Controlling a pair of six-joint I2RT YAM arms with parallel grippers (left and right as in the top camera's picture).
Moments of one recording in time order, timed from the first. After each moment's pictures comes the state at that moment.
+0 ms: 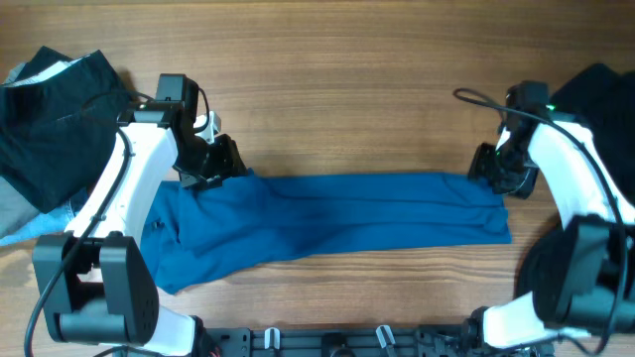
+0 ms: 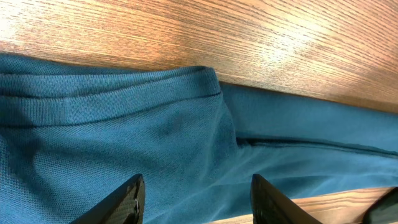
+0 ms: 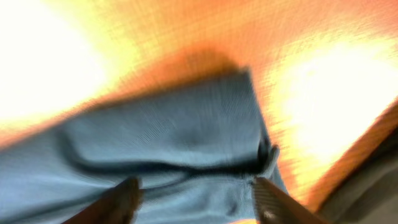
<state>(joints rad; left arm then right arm) -0.05 1.68 1.22 -1.05 0.32 -0.33 -0.15 1.68 1.17 -1.01 0.05 0.23</state>
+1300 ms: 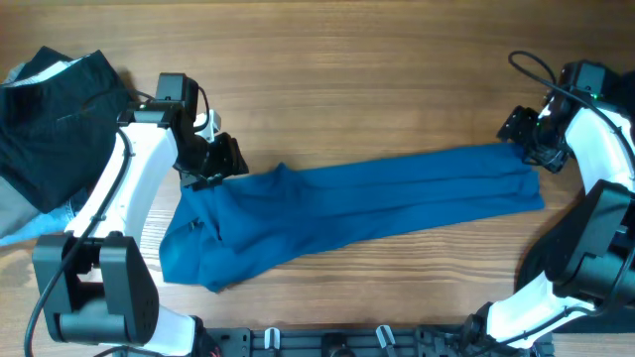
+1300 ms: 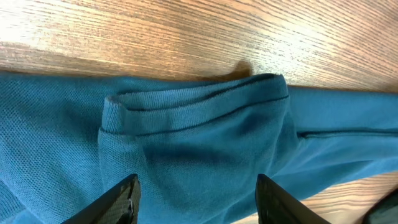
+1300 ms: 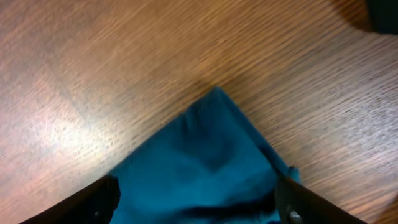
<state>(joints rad) -0.05 1.68 1.22 -1.04 0.32 -0.33 -0.34 1.85 1.31 -0.80 -0.01 0.26</state>
